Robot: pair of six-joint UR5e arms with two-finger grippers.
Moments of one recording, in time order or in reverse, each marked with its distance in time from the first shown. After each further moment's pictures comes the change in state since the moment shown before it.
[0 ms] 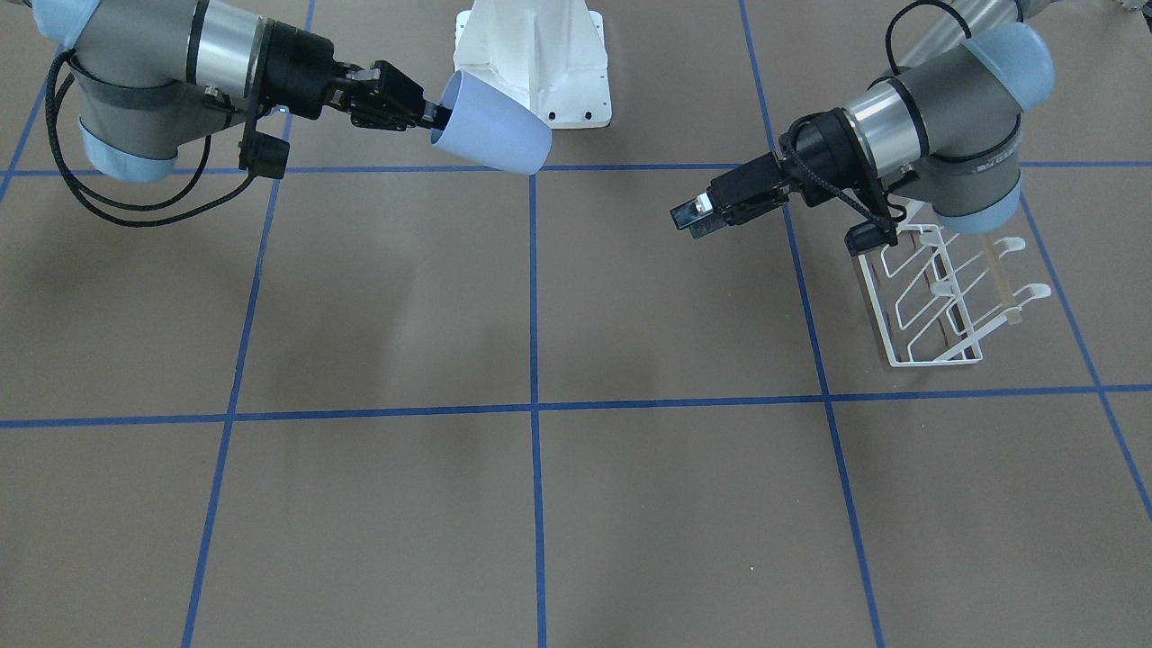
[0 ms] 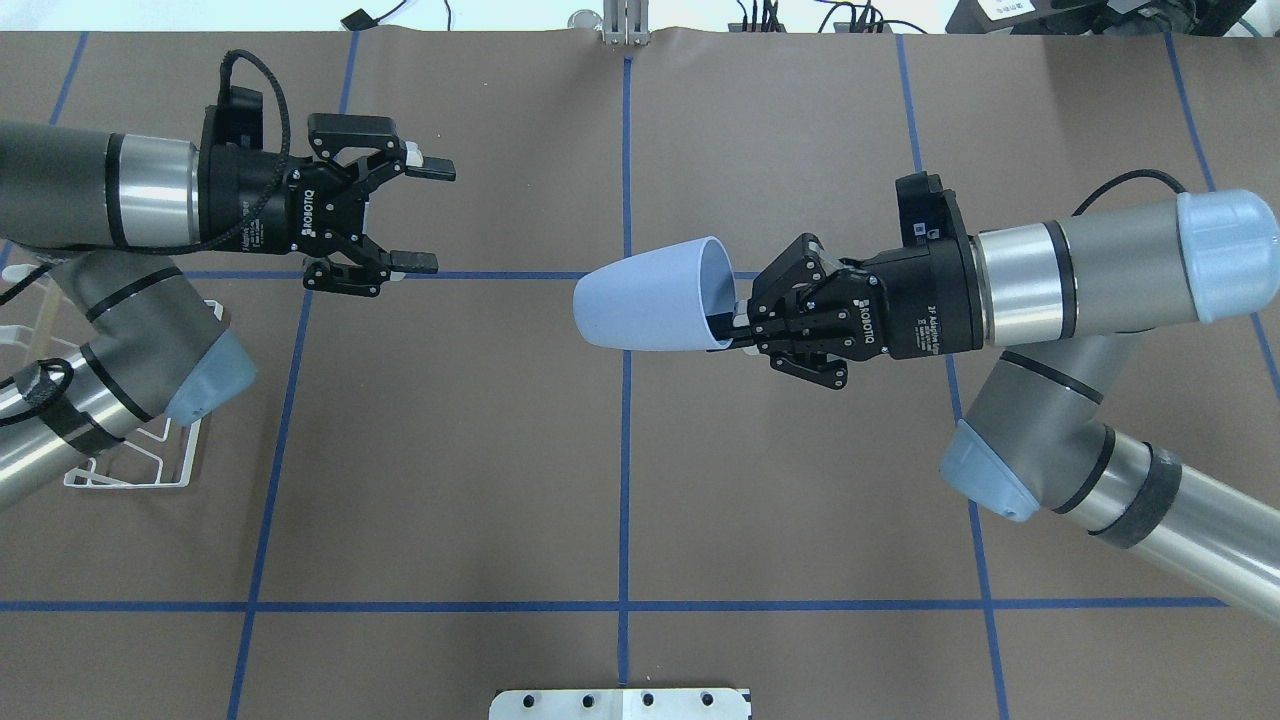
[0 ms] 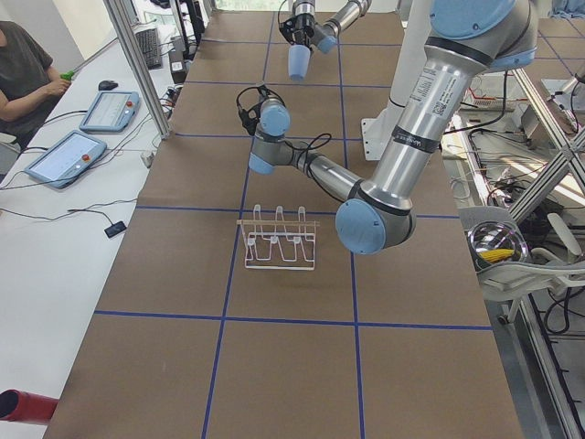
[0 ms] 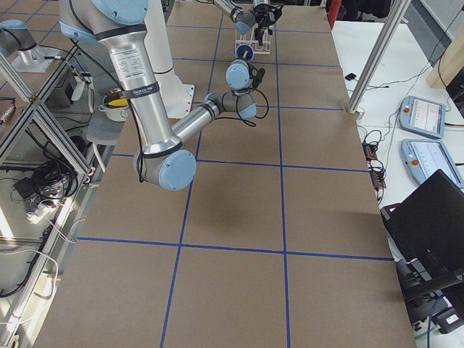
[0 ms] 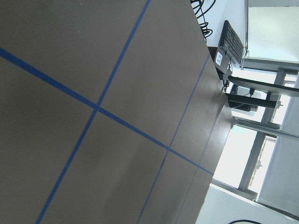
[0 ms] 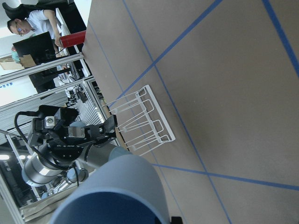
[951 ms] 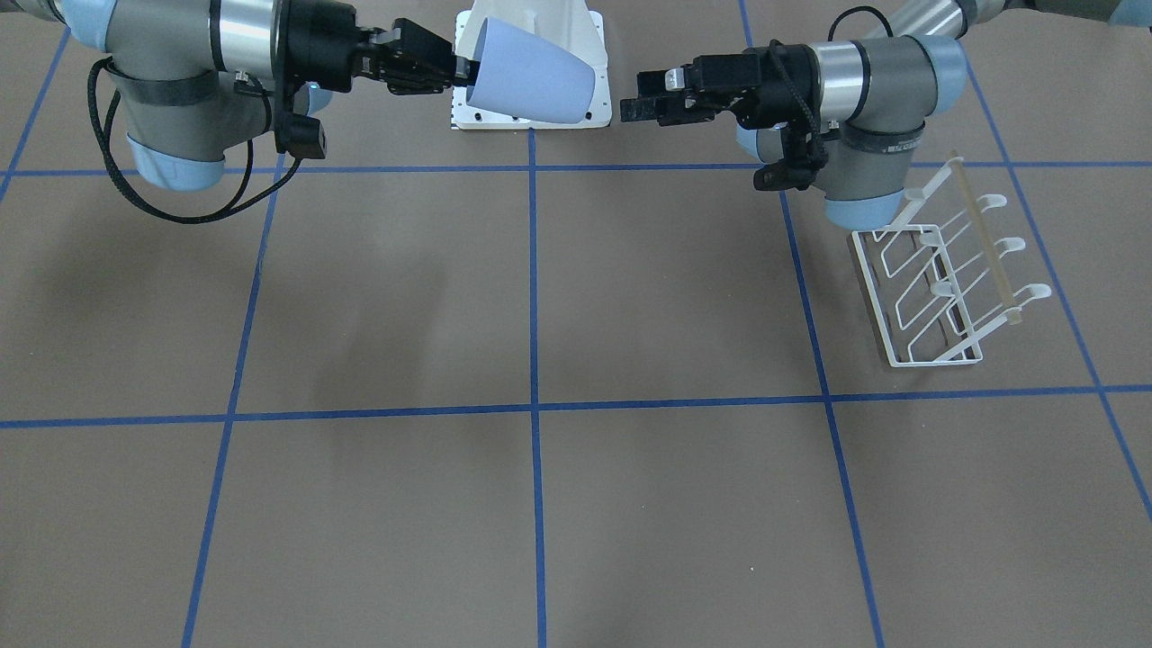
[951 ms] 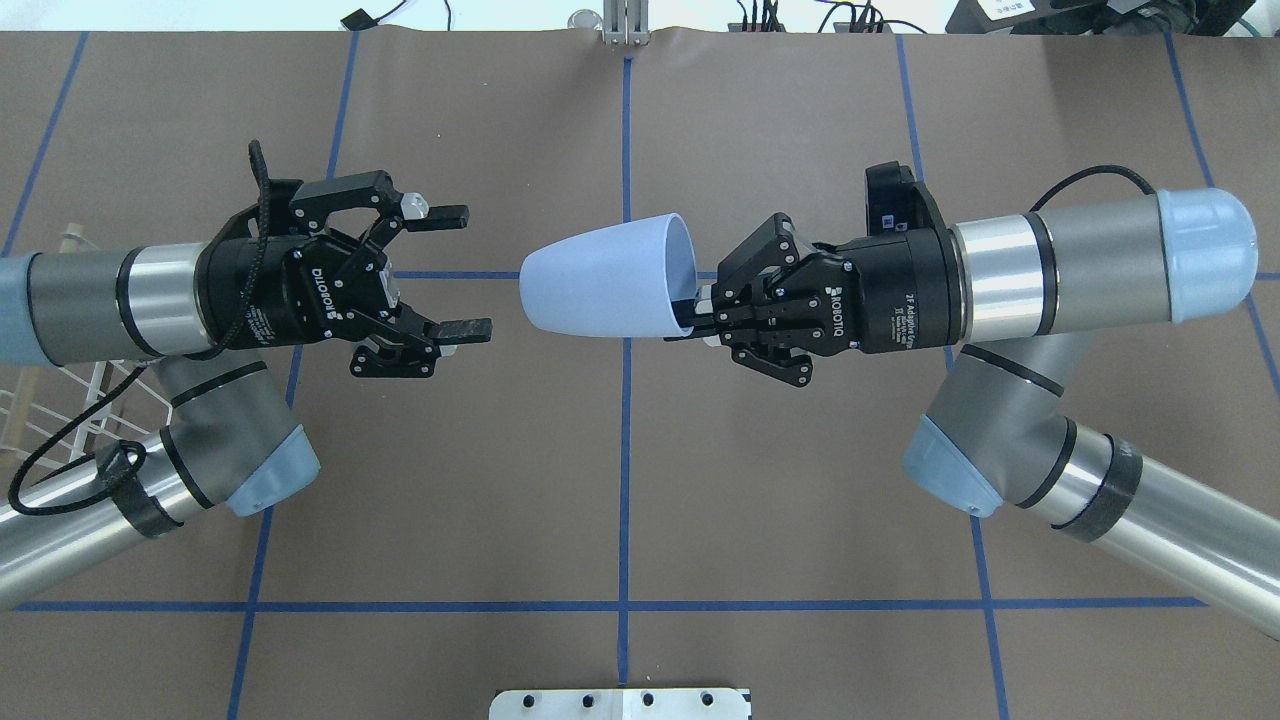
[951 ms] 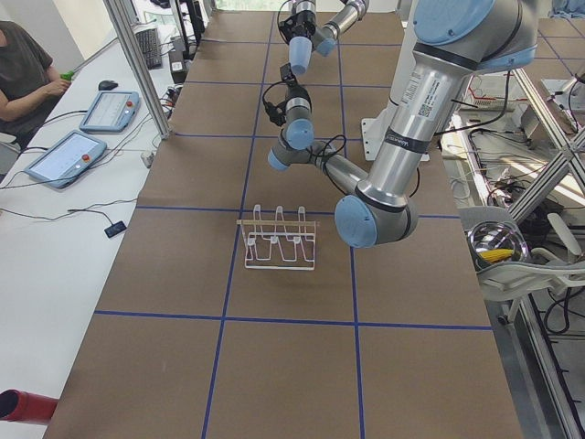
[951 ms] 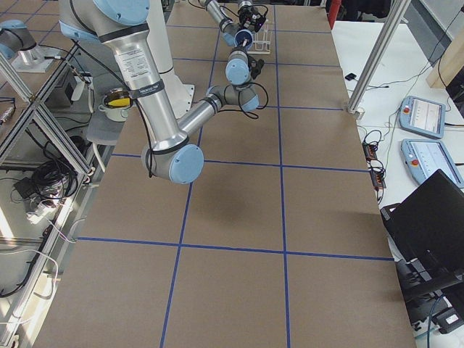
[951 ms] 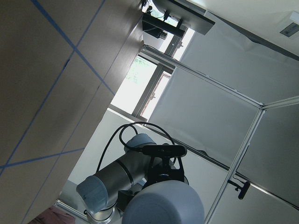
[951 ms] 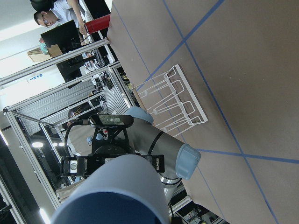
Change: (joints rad) left arm 0.162 -0.006 -0.004 -0.393 0.236 -0.217; right arm -0.017 0.057 -0.009 0.069 -0.030 0.080
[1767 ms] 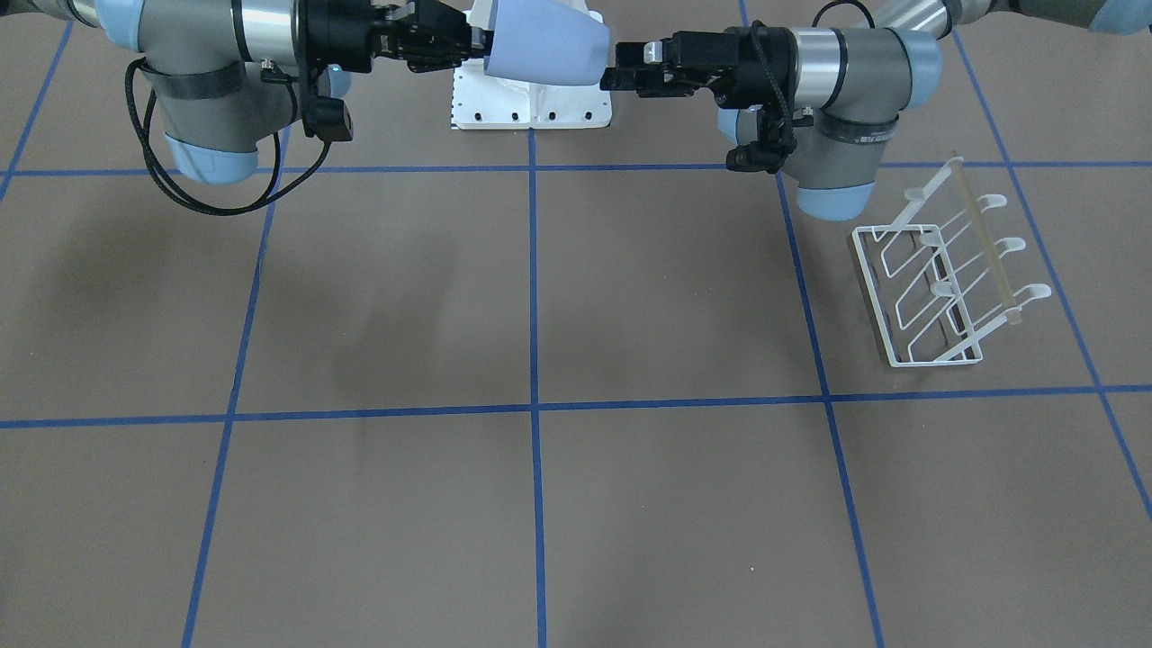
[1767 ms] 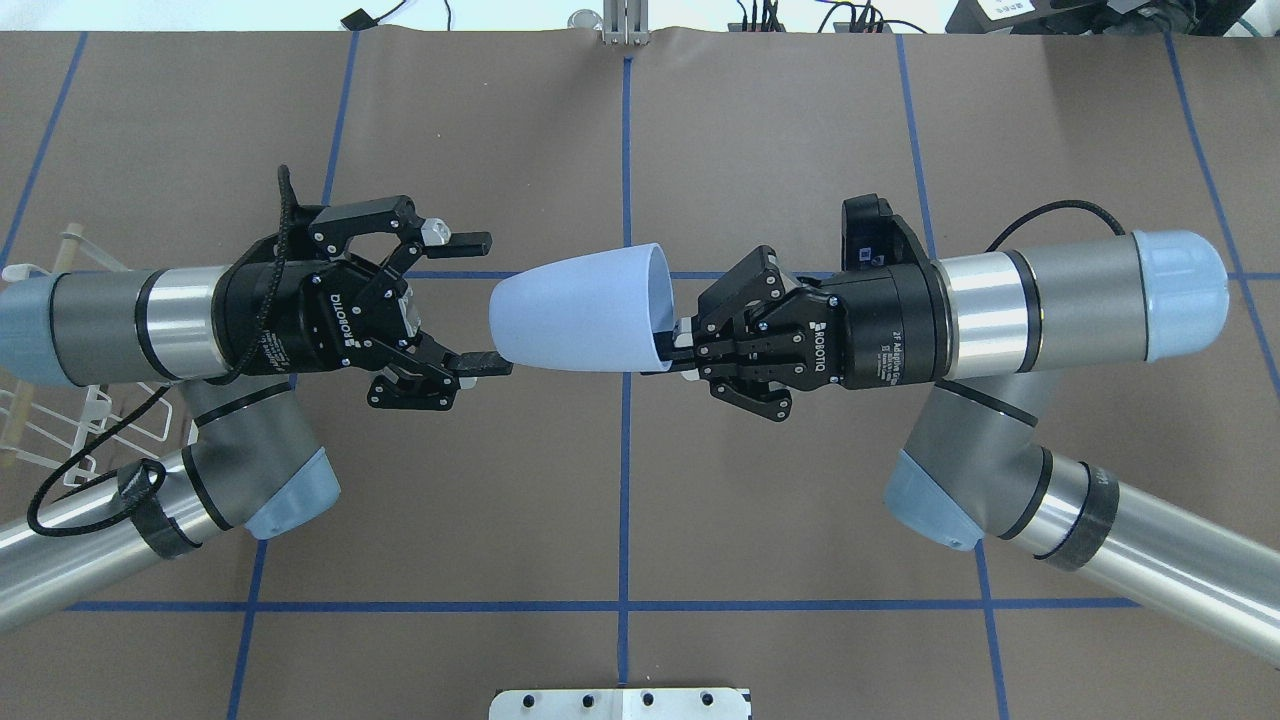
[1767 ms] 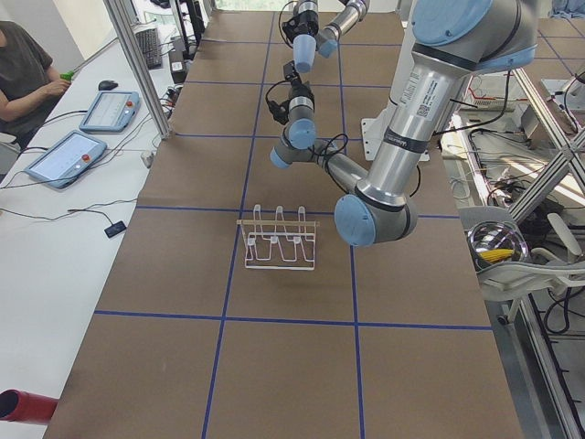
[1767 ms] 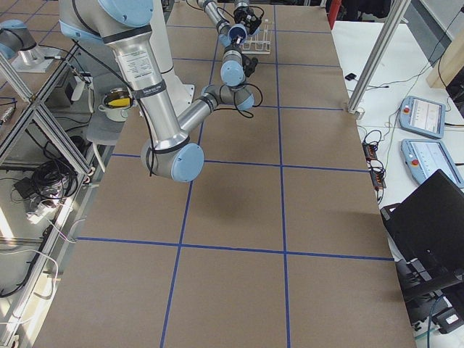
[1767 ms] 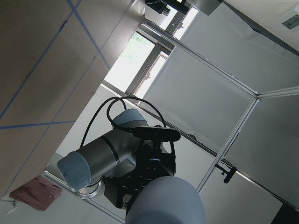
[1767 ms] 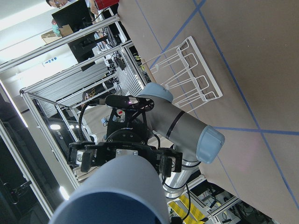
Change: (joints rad) left arm 0.046 -0.019 -0.024 -0.014 0.004 -0.055; right arm -0.061 0.006 0.000 0.076 -0.053 0.019
